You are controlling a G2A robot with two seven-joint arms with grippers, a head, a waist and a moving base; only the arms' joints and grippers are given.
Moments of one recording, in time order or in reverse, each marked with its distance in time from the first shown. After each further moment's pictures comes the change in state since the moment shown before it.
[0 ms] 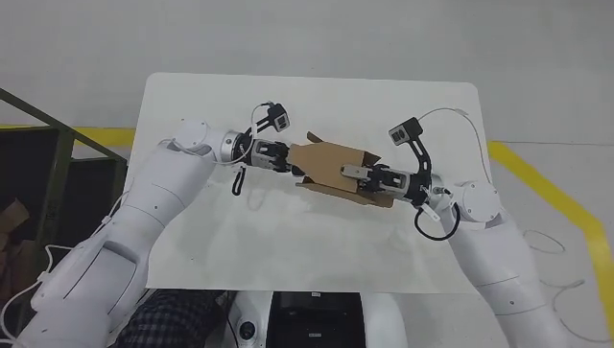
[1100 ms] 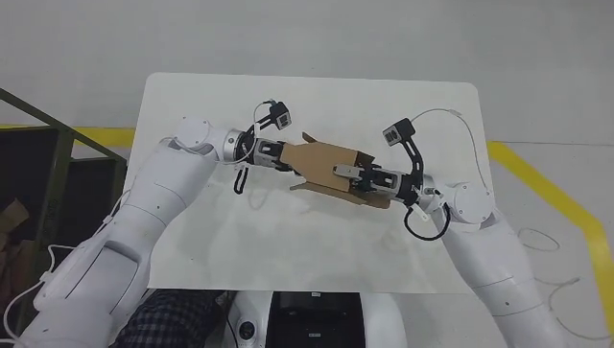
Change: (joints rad) left arm 0.000 -0.012 -0.020 -0.006 0.058 -0.014 0.014; right arm 0.007 0.001 -0.044 -0.005 -0.040 0.002 -0.074
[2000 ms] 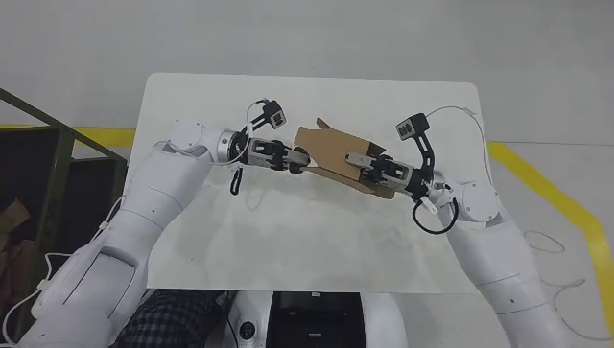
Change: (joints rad) left arm 0.046 0.017 -0.070 -0.042 -0.017 0.015 -0.016; right arm 0.001 0.007 0.040 0.038 0.042 -0.017 -0.041
